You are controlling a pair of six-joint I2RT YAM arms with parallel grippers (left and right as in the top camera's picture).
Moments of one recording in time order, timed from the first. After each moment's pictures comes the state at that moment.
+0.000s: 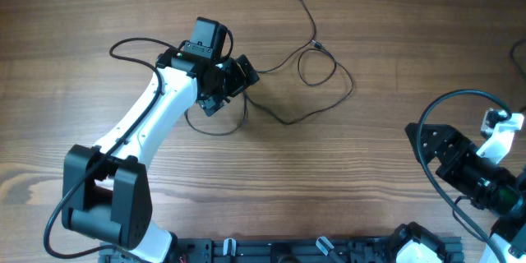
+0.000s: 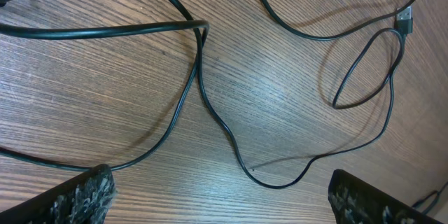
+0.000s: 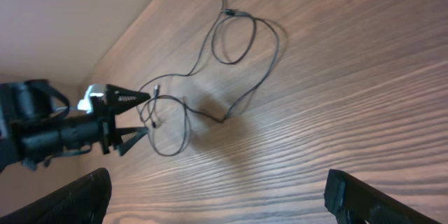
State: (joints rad) left arm -0.32 1.73 1.27 -0.77 0.26 -0.87; right arm -0.64 0.80 1.16 -1.43 -0.78 0.06
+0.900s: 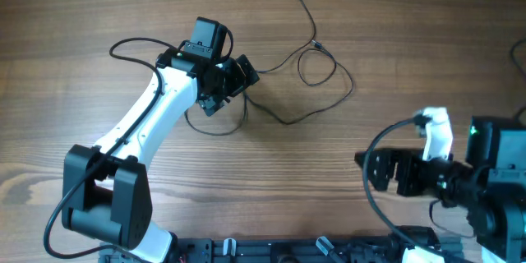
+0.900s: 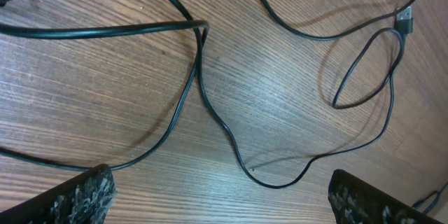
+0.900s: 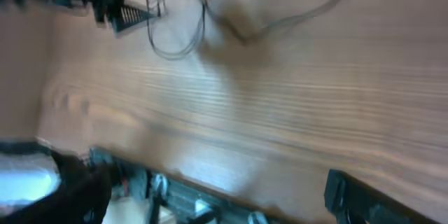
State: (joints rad) left arm -0.32 1.73 1.27 -0.77 0.26 -0.87; right arm -0.03 0.80 1.16 -1.38 -0.56 0.14
